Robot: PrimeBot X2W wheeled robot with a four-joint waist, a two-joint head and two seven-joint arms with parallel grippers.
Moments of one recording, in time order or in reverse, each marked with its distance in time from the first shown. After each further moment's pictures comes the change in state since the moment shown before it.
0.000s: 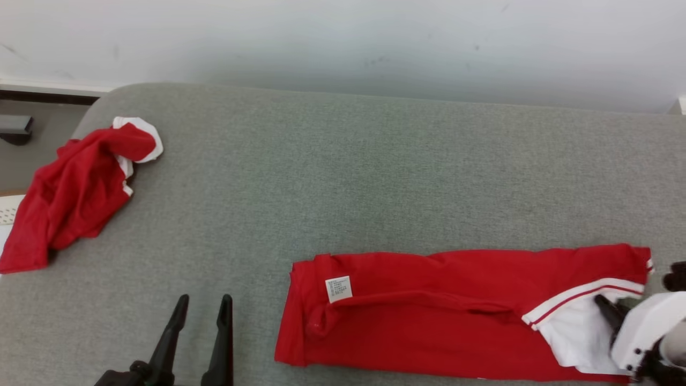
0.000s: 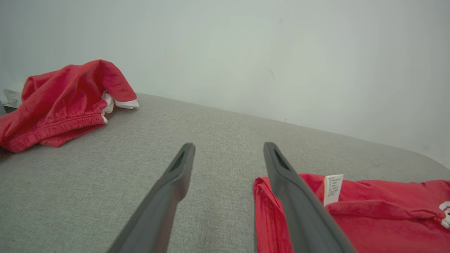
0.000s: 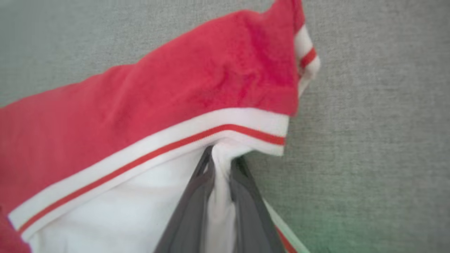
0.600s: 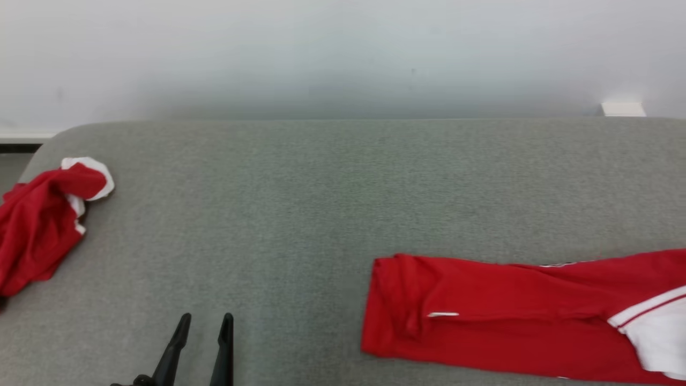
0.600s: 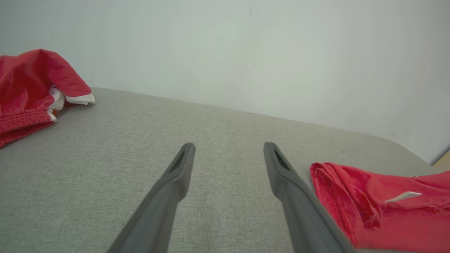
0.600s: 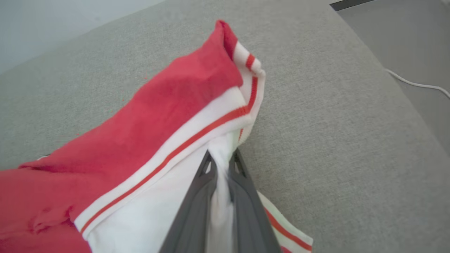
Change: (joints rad) left arm 0.038 -0.003 0.002 0.039 0.010 -0.009 0.000; right arm 0.017 -0.141 -0.173 0.060 0.070 0.009 -0.059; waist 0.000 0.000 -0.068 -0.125
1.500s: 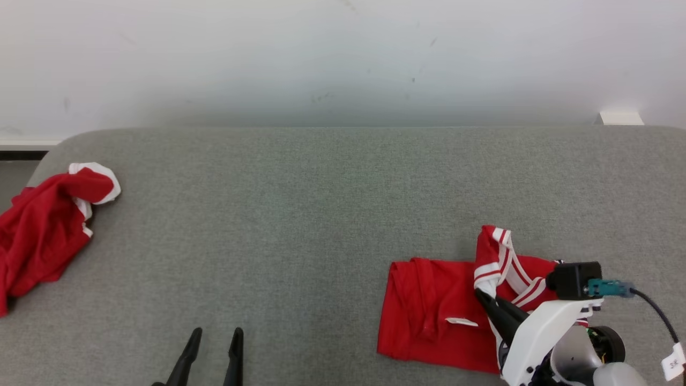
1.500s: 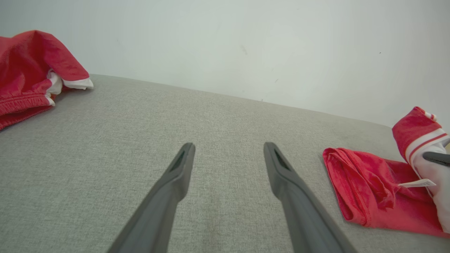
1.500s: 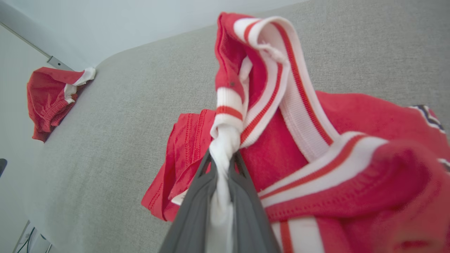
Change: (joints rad) left arm 0.004 0.000 -0.027 0.057 0.013 0.015 0.000; right arm 0.068 0.418 0.237 -0.416 -0.173 0.000 0.116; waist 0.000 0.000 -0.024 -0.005
